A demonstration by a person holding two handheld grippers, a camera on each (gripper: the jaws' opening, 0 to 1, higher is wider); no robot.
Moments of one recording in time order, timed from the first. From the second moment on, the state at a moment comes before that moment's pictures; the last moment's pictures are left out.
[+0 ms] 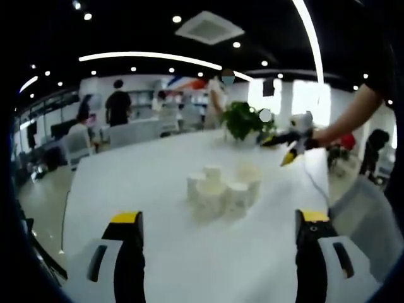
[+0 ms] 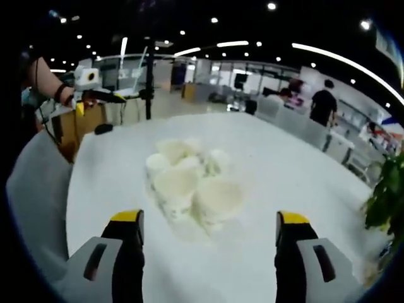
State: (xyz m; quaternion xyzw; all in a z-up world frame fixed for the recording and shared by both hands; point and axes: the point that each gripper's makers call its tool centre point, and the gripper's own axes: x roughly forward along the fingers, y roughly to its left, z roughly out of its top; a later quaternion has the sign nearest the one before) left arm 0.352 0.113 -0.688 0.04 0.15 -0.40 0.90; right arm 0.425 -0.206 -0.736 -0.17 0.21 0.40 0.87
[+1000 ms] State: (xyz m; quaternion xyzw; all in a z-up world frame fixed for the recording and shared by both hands) left arm 0.353 0.112 -0.697 0.03 0.16 -0.39 0.91; right arm 0.459 -0.194 -0.762 -0.19 0.22 0.42 0.86
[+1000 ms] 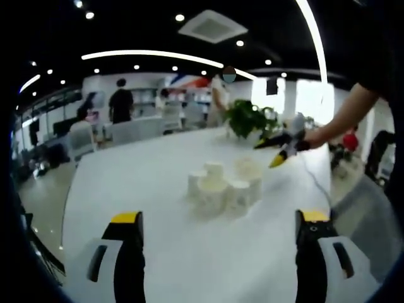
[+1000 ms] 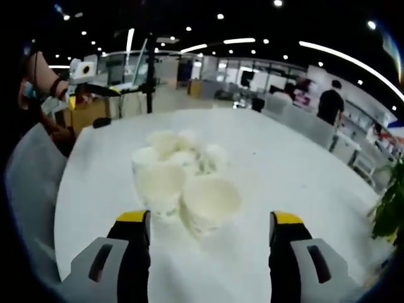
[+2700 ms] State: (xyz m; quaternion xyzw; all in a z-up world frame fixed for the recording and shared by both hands) left arm 0.353 0.112 -0.700 0.03 0.18 -0.38 0.91; right arm 0.490 -0.171 -0.786 -0.19 0.23 0.46 0.84
